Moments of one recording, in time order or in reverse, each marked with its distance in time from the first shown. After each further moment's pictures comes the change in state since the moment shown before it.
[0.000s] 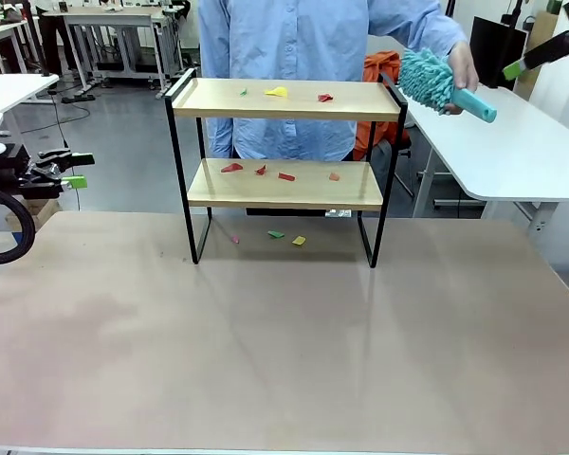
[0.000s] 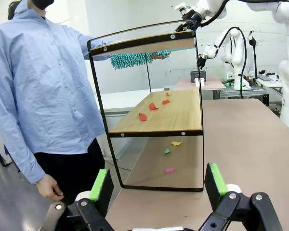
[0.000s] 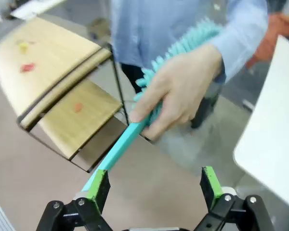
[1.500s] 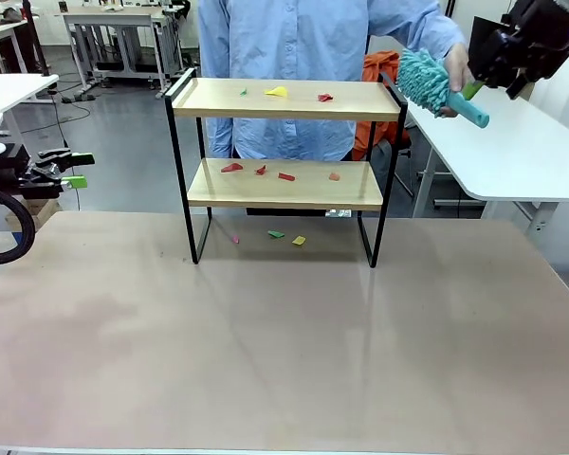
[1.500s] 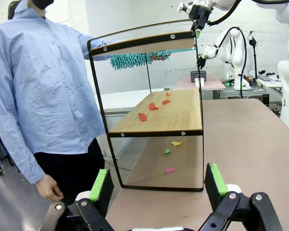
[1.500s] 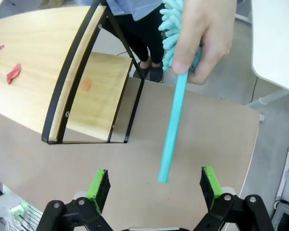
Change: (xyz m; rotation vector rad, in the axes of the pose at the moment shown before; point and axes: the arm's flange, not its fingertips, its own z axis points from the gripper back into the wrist) left arm 0.000 0.000 0.000 0.000 0.000 0.000; right arm 0.030 0.104 -0.018 -0.119 0.323 -0.375
